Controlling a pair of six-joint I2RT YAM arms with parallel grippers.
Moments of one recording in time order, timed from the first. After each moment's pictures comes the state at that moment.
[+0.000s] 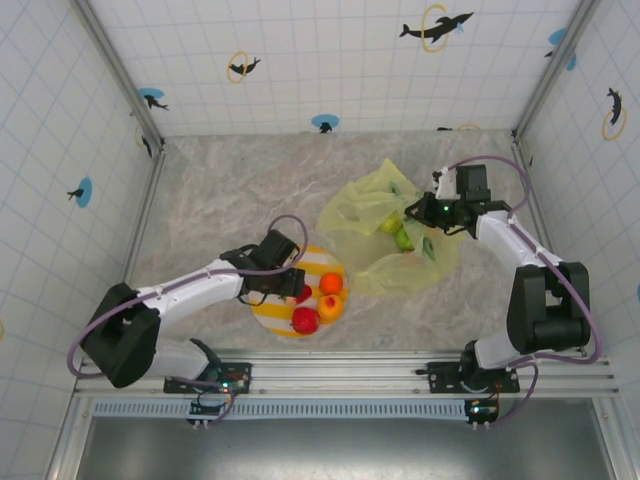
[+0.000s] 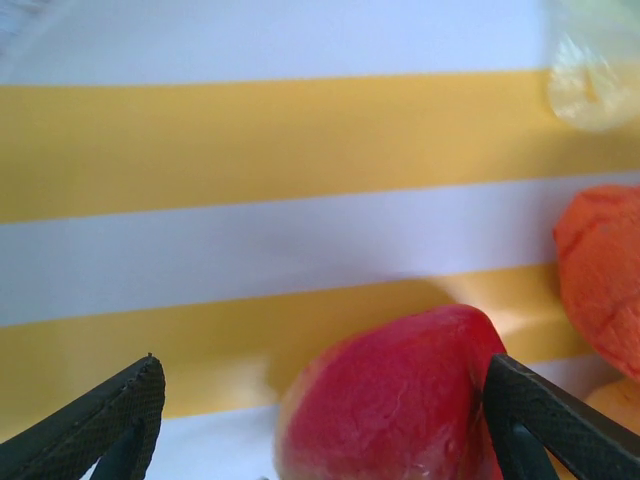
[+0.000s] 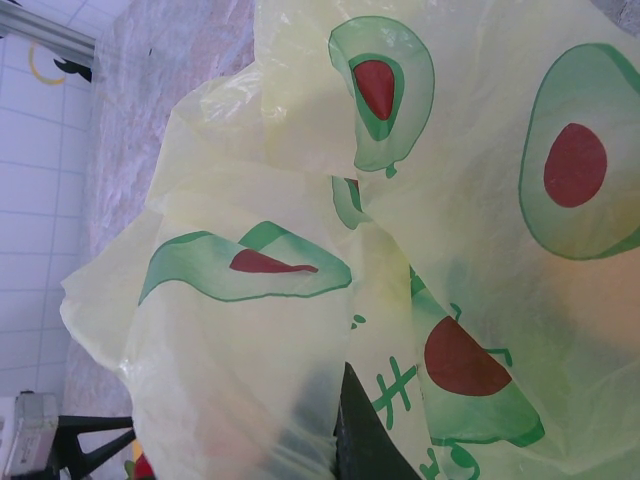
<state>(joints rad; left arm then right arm) -0.71 1.33 0.71 -0.54 -0.02 -0.48 0.12 1.49 0.97 -0.35 -0.61 0.43</state>
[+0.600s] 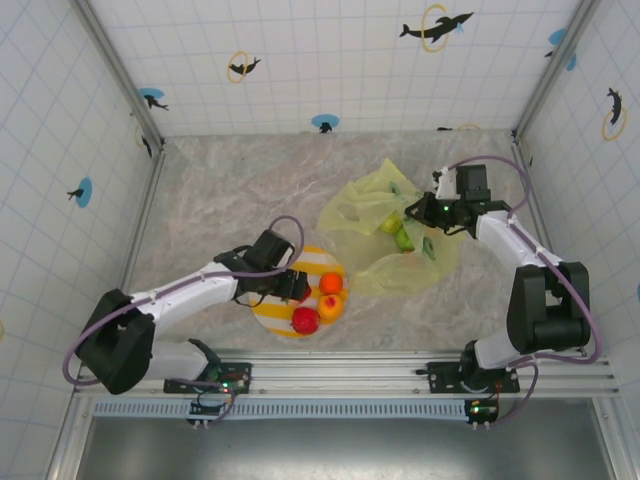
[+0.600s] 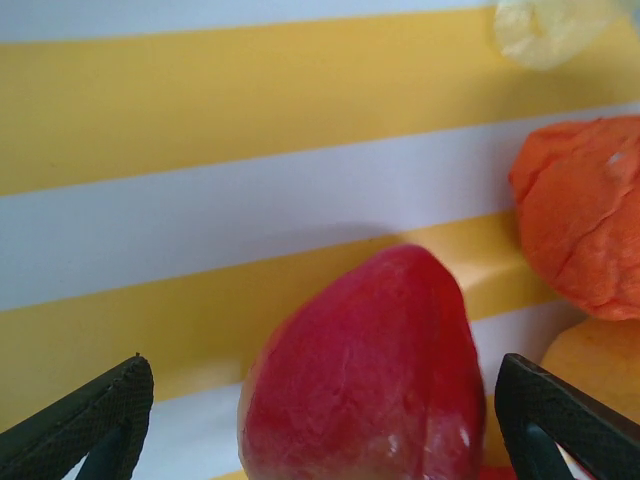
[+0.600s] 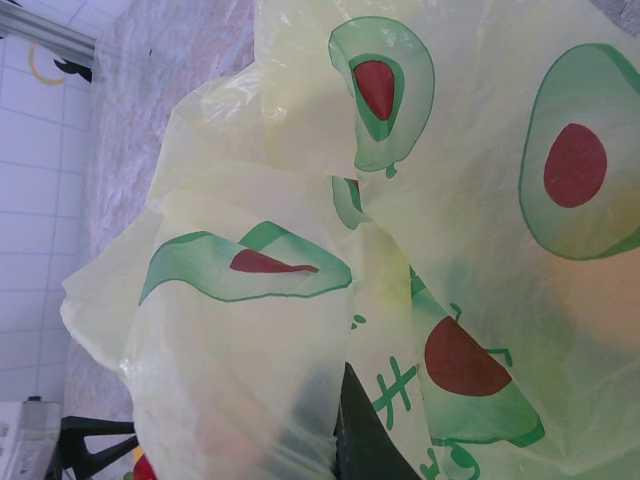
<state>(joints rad) -0.71 1.35 0.69 -0.53 0.12 -0.40 0.12 1.49 0.97 -0.35 -0.61 0.43</state>
